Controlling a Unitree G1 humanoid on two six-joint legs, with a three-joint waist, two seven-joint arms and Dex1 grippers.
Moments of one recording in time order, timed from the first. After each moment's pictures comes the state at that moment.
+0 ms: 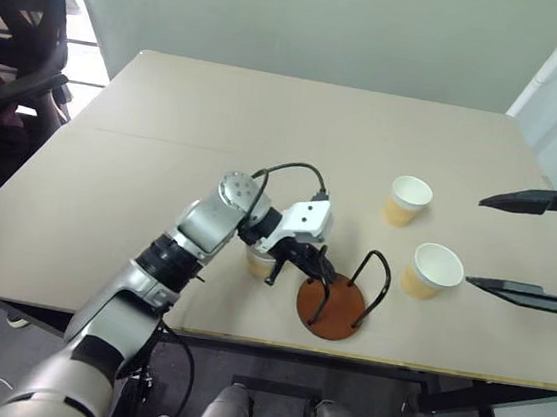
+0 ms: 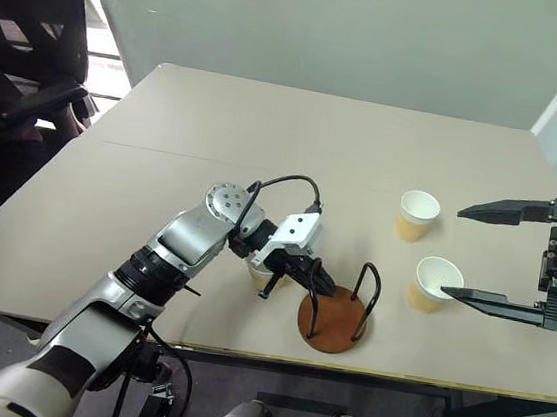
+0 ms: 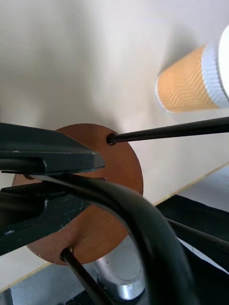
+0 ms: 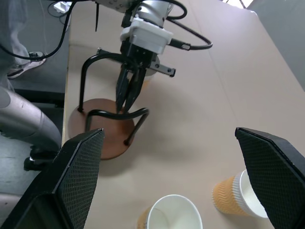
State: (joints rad) left arm -0.89 0.43 -0.46 0.23 -0.16 0.33 -1.47; right arm -0.23 -1.22 -0.56 -0.46 0.71 0.55 1.33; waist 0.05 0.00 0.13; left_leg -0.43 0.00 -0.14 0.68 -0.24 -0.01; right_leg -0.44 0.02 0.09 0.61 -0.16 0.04
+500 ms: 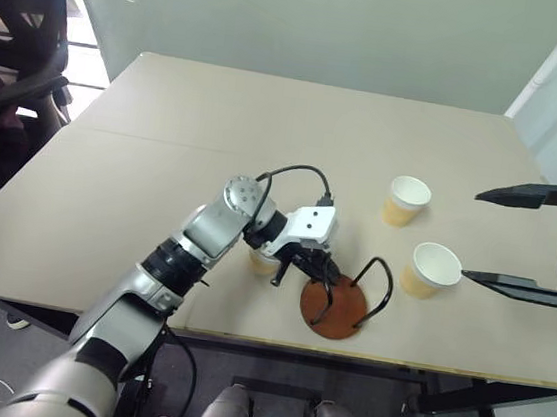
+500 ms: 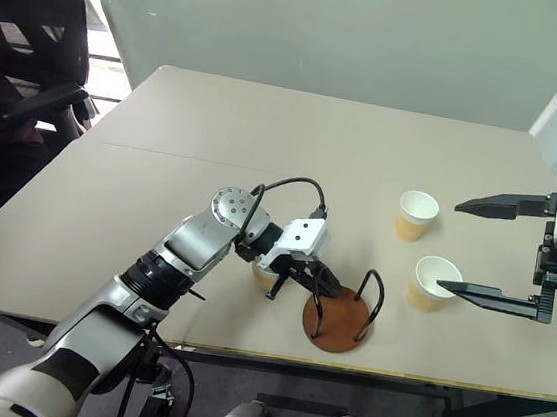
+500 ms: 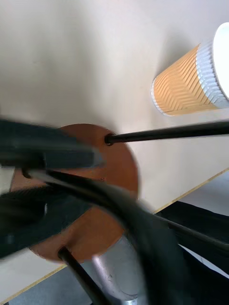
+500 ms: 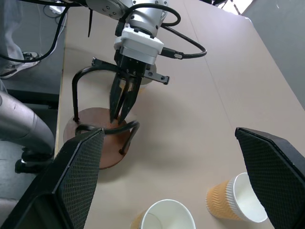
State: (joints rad) left arm -0.88 0.42 -0.47 0.23 -0.12 0.28 -1.44; right arm -0.25 -1.22 -0.53 -0.46 0.71 0.52 1.31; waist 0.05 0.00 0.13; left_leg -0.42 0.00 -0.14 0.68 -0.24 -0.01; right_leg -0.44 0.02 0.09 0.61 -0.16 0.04
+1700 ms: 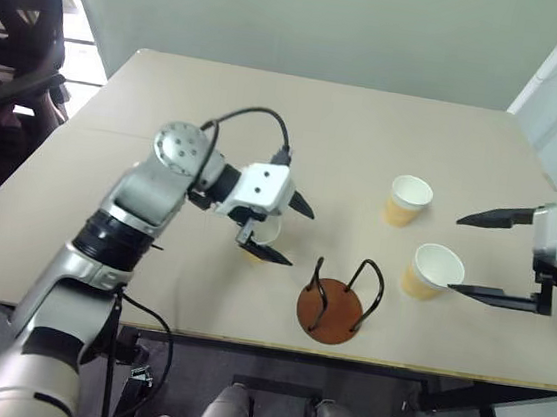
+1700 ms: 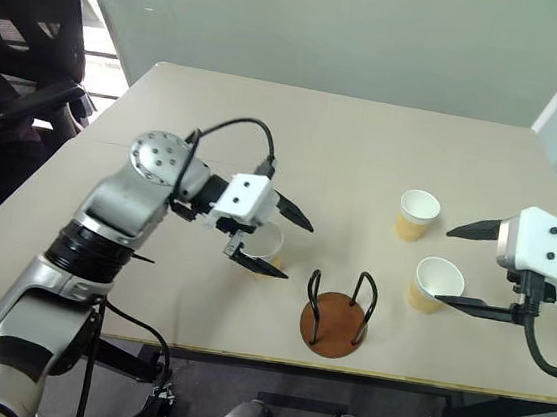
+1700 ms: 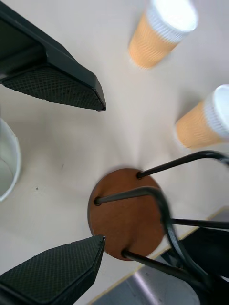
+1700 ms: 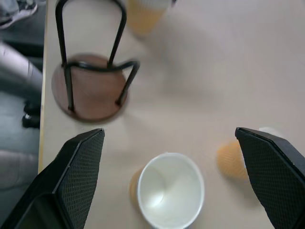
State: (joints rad) left arm -0.95 0.68 -0.31 0.09 -0.18 0.19 -1.55; right arm -0.23 -1.25 -0.30 -0.37 0.47 0.36 1.31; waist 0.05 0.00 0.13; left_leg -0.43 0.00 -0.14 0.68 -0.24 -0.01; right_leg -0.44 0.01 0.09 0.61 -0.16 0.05
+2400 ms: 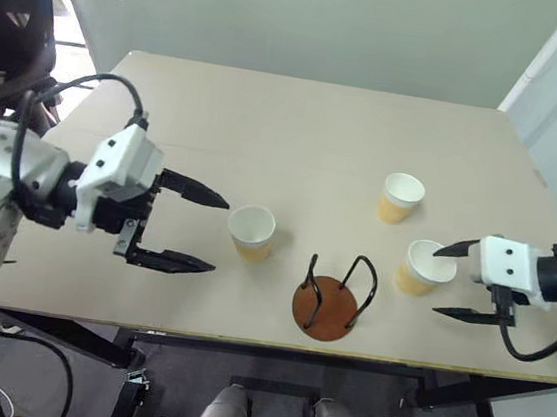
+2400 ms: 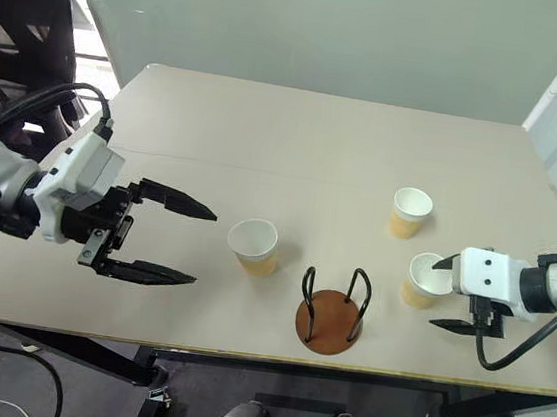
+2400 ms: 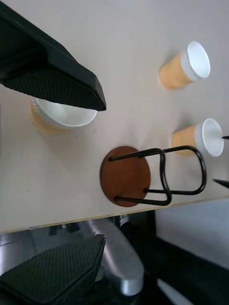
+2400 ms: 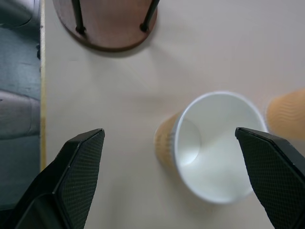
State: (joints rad) left arm -0.48 1.08 0.20 -0.35 -0.62 0.60 -1.44; right arm -0.31 -1.18 0.00 -0.23 0.21 0.21 1.31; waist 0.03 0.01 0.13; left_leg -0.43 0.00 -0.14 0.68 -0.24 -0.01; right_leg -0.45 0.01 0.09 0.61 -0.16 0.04
